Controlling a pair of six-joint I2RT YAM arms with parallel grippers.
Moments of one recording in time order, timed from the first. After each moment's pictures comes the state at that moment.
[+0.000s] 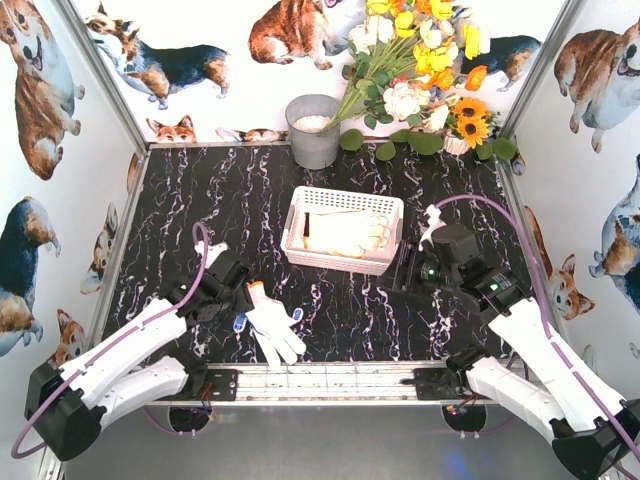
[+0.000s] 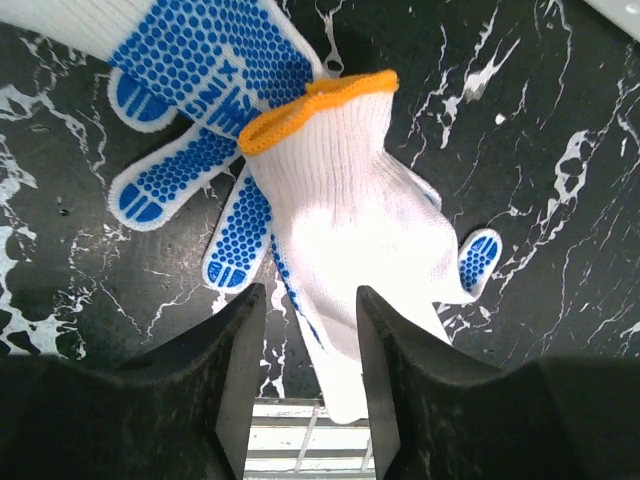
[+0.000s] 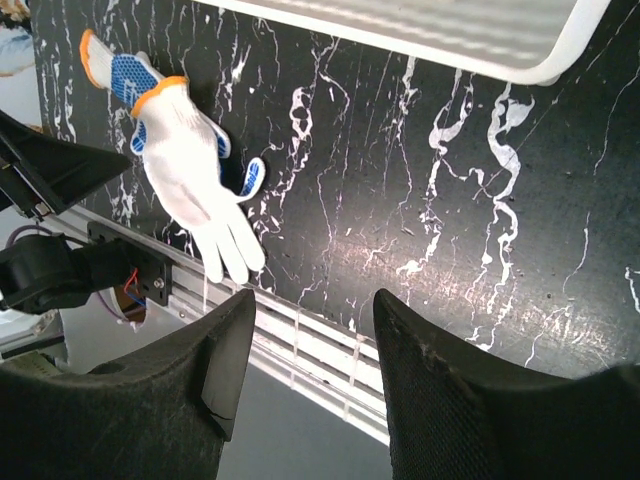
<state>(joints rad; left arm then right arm) -0.65 0.90 0.64 -0.82 -0.25 -0.95 0.50 0.80 0.84 -0.76 -0.24 0.65</state>
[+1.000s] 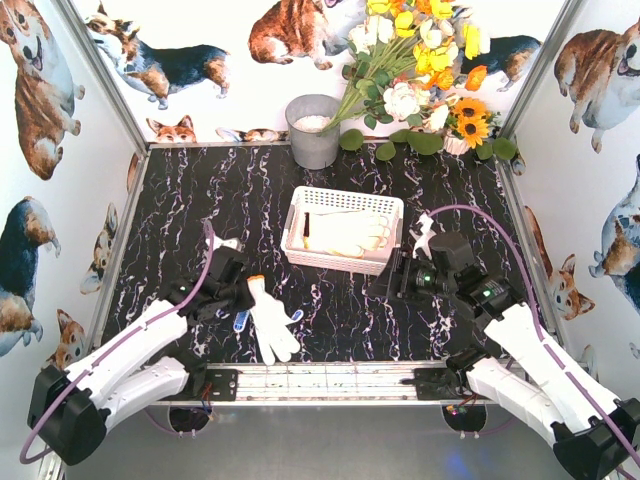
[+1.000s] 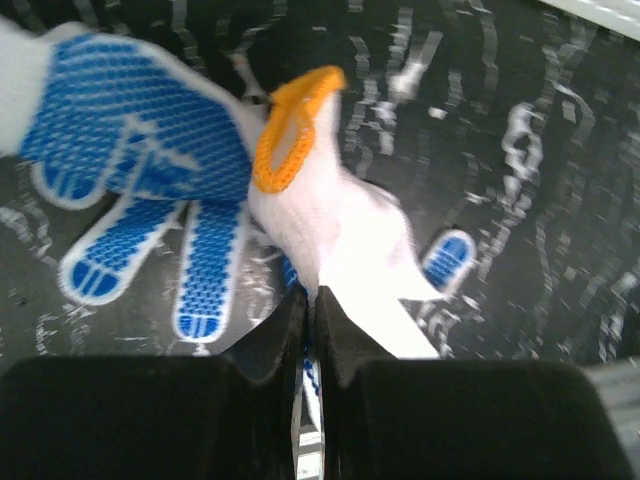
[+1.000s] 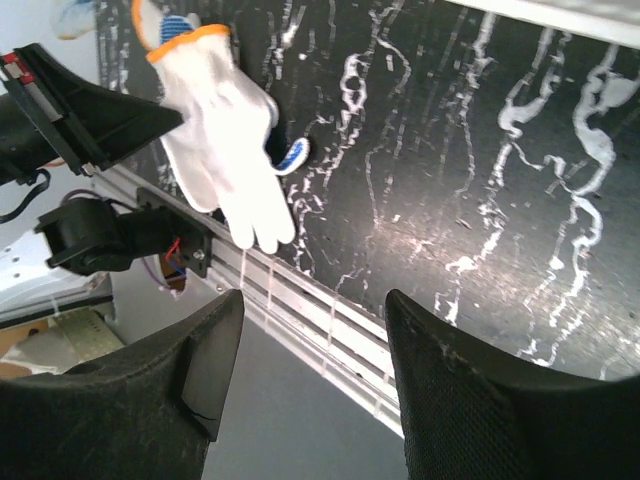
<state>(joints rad) -0.57 0.91 0.57 -0.63 -0.11 -0.74 0.50 0.77 0.72 -0.65 -0.37 0.71</state>
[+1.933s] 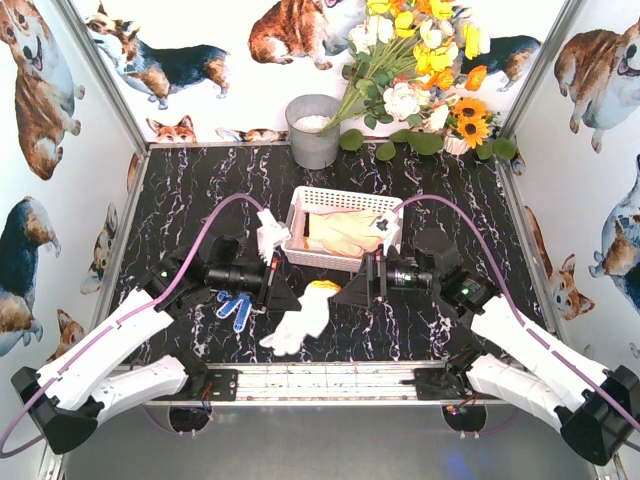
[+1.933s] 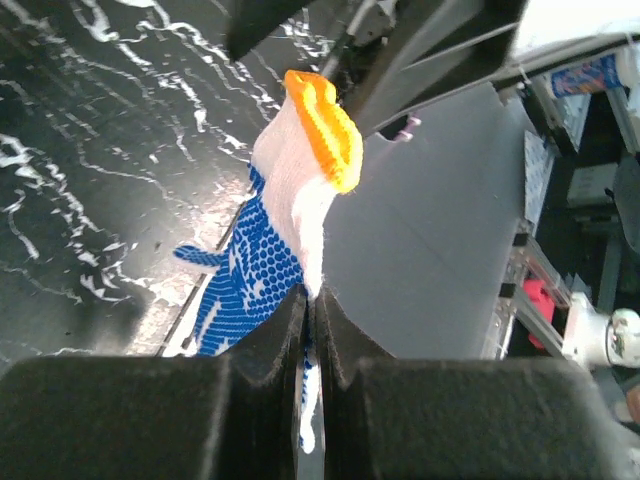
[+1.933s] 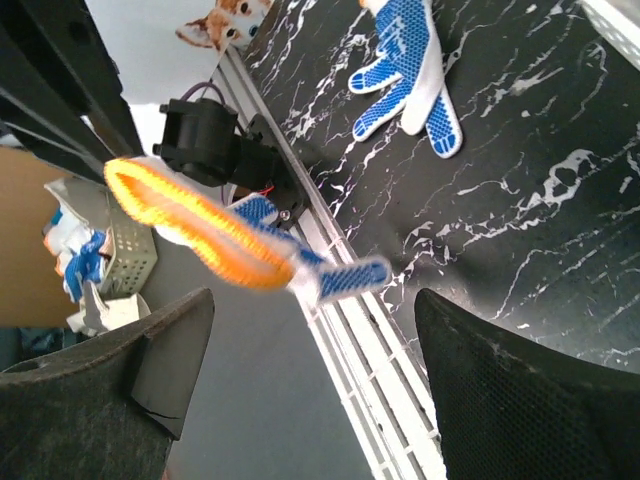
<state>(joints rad) -0.71 0.92 0.95 -0.66 0.64 -0.43 0.63 0.85 0.66 -0.17 -0.65 0.60</state>
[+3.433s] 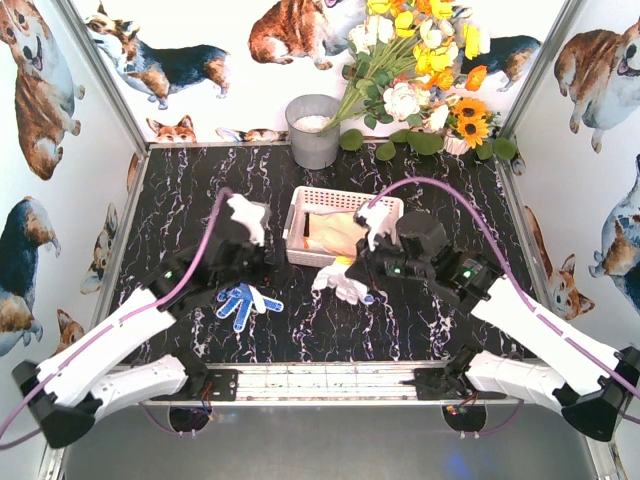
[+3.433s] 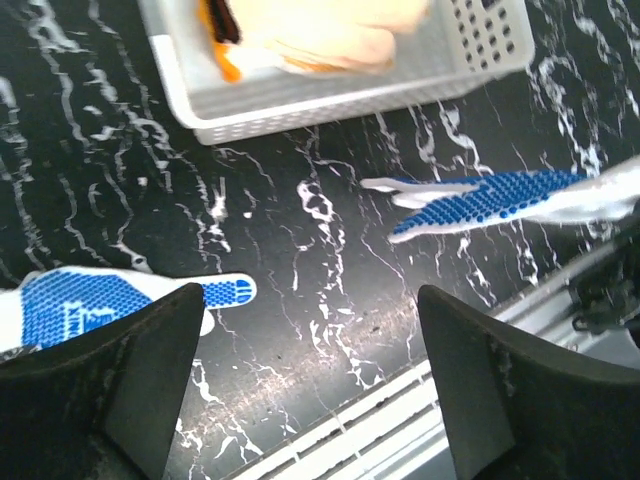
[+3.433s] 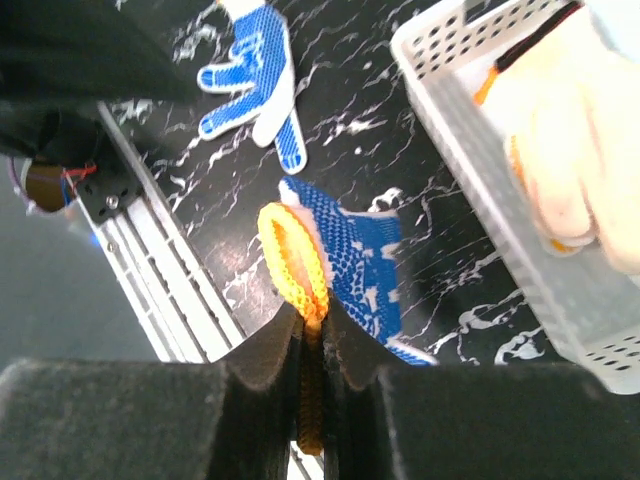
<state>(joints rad) -0.78 0.97 0.98 -0.66 -0.08 -0.45 0.77 0.98 1.00 -0.53 -0.28 0.14</state>
